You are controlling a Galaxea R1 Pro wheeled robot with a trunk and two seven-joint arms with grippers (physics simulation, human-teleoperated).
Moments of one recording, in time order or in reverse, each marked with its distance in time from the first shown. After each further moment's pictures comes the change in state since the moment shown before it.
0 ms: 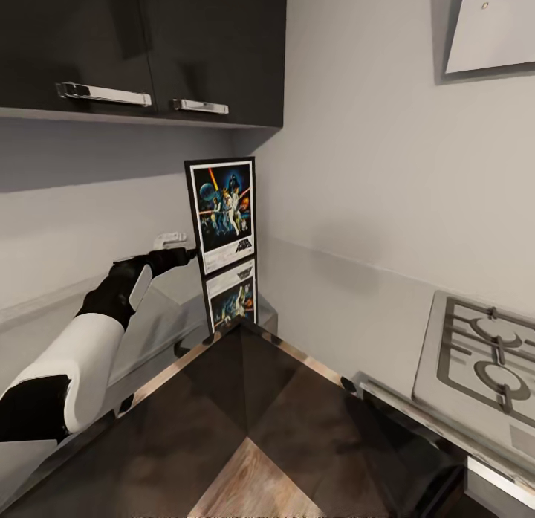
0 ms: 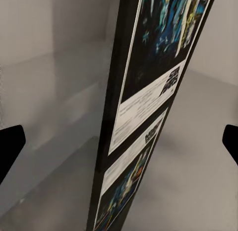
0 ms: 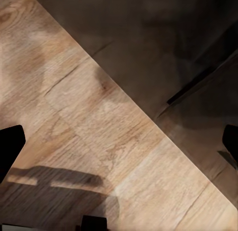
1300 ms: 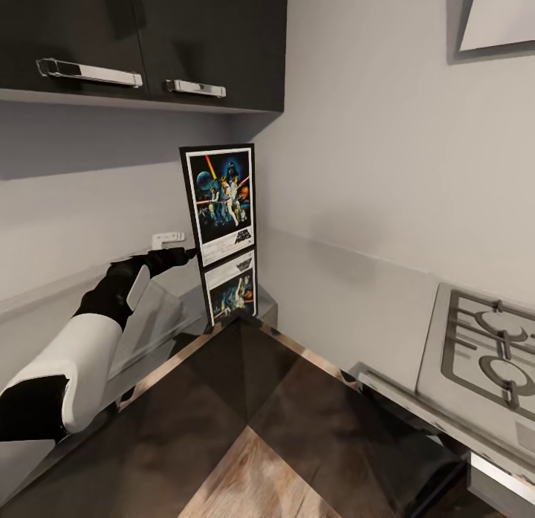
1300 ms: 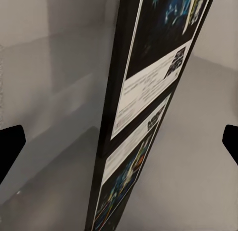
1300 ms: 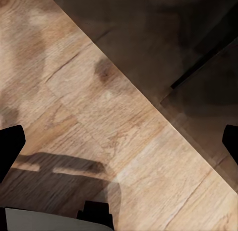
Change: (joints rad) left arm 0.000 0.010 0.002 0.003 -0.001 -0.010 -0.031; right arm 0.000 0.000 -0.001 0.000 0.001 0.000 0.000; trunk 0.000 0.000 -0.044
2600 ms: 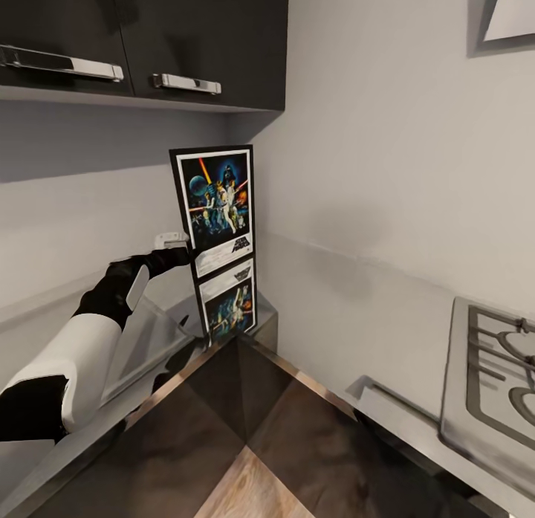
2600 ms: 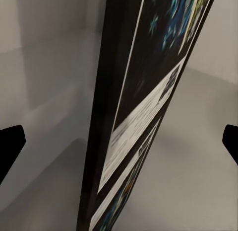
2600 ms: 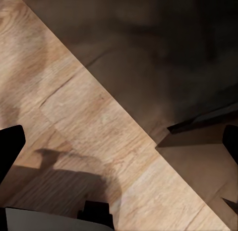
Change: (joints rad) left arm 0.000 0.002 0.001 -0.002 0.000 -0.001 -0.081; right arm 0.000 0.000 0.000 0.000 -0.001 0.000 0.000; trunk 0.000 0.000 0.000
